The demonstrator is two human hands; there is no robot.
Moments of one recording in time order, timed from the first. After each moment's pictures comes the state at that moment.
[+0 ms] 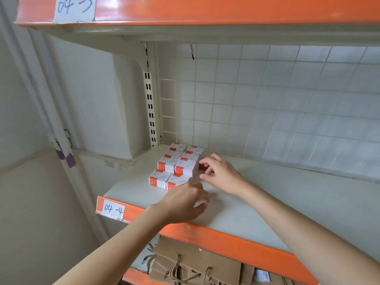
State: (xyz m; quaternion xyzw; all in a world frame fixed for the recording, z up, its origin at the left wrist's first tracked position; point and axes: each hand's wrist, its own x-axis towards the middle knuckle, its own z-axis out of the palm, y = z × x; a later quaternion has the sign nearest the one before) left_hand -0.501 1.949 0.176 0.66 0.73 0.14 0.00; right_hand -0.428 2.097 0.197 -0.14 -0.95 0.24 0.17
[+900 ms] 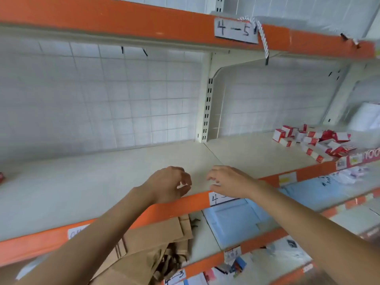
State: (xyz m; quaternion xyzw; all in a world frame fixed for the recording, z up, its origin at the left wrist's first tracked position) left_hand -0.115 2.169 0.199 0.83 0.55 0.13 0.04; right_hand 0.092 2.222 0.209 -0.39 -0.92 0.04 0.04
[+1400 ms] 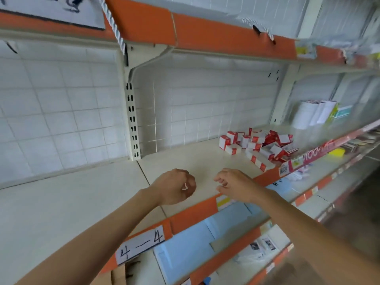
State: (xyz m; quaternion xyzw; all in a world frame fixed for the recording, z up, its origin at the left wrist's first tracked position) left_hand 0.077 2.329 0.201 0.87 0.46 0.13 0.08; right_hand 0.296 2.333 0.204 -0.54 -0.83 0.10 0.11
